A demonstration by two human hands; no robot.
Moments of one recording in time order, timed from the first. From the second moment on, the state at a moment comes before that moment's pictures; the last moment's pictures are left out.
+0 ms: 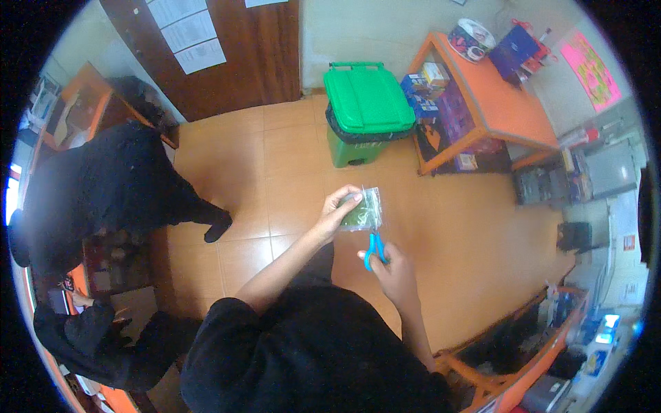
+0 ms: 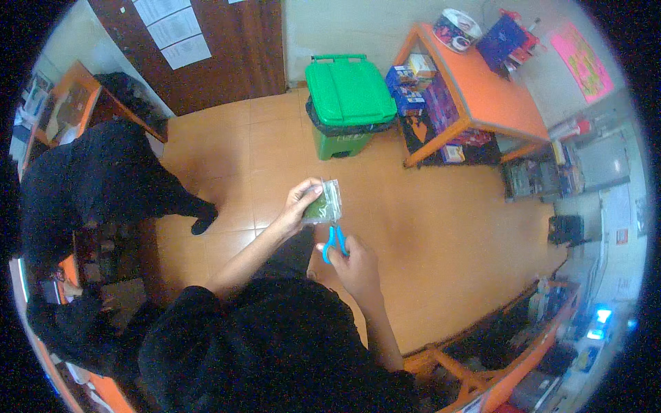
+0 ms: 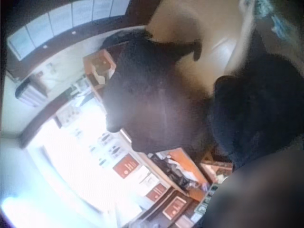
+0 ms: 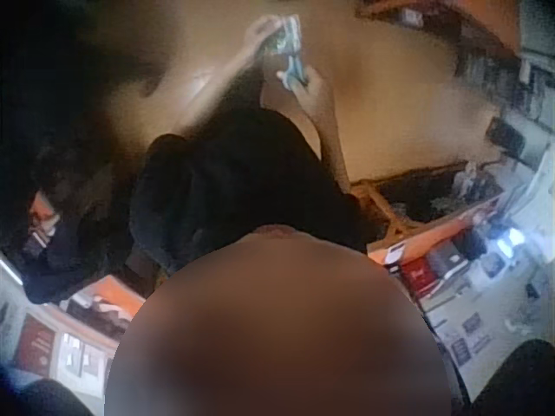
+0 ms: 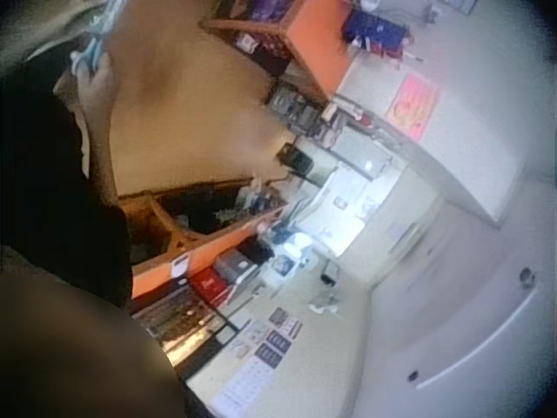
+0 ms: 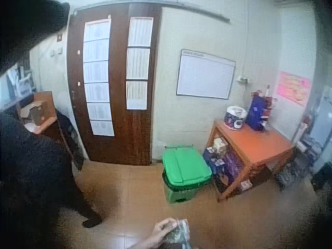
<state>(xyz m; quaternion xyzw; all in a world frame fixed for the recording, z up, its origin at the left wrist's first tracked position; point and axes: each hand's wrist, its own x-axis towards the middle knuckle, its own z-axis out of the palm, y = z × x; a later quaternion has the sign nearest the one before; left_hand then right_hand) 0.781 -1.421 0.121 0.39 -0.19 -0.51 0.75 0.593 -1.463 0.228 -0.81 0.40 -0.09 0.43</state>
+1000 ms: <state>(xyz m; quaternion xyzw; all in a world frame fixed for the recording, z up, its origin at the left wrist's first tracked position) 0.960 -1.705 -0.011 0.43 0.02 -0.39 0.82 0.863 -1.871 0.116 -0.88 0.15 0.23 0.39</state>
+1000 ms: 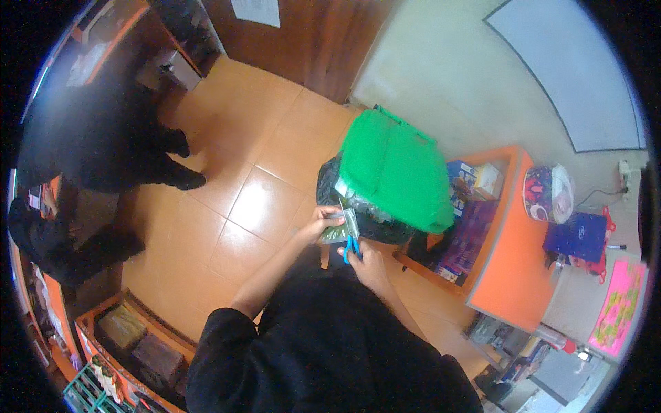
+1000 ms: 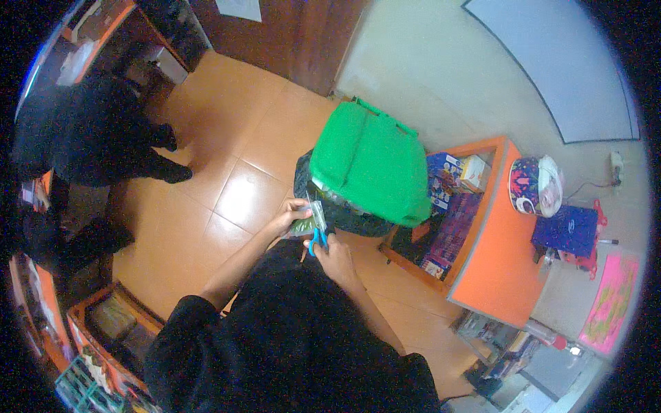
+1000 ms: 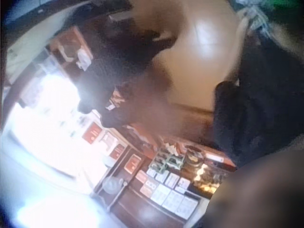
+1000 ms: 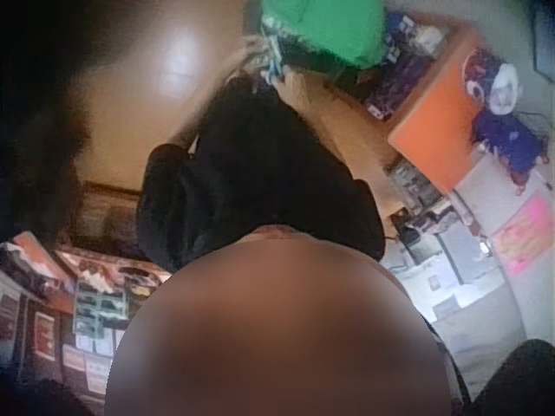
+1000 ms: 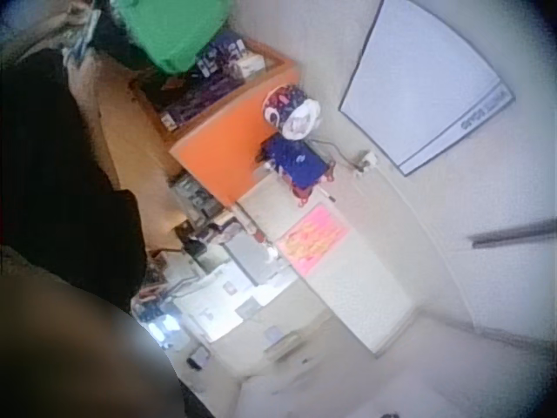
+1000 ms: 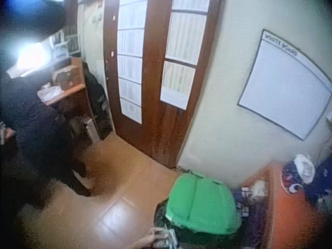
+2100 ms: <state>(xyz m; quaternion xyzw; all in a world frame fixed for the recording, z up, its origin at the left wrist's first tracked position) 1.037 -1.788 -0.218 0.56 0.05 -0.44 0.70 0.959 -1.957 -0.079 -0.82 0.20 0.34 0.41</state>
